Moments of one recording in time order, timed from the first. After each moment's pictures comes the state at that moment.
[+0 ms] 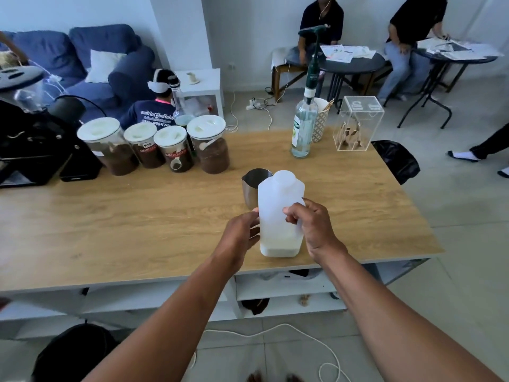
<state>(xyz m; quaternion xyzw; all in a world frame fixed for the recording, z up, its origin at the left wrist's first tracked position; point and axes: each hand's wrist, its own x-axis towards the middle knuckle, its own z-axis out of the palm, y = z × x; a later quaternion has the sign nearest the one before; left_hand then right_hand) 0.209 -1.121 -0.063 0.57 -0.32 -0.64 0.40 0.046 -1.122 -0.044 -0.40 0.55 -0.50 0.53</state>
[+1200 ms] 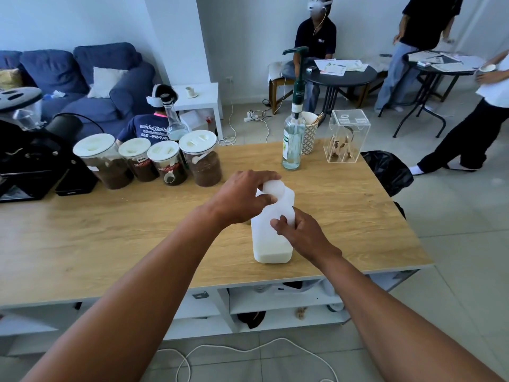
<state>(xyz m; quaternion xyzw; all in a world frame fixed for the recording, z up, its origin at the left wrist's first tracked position) 0.187 -1.174 0.043 0.52 -0.80 -0.19 0.20 0.009 -1.139 -0.058 -0.59 0.58 -0.36 0.45</state>
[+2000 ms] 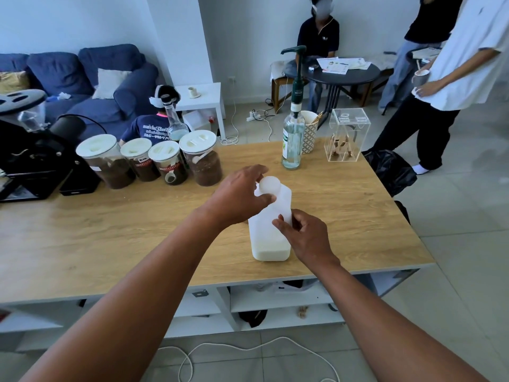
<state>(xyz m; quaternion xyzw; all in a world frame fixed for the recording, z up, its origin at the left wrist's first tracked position) 0.183 -1.170 0.042 0.56 -0.78 -0.17 0.21 0.005 -1.128 -0.069 -0.60 0.58 -0.44 0.32</state>
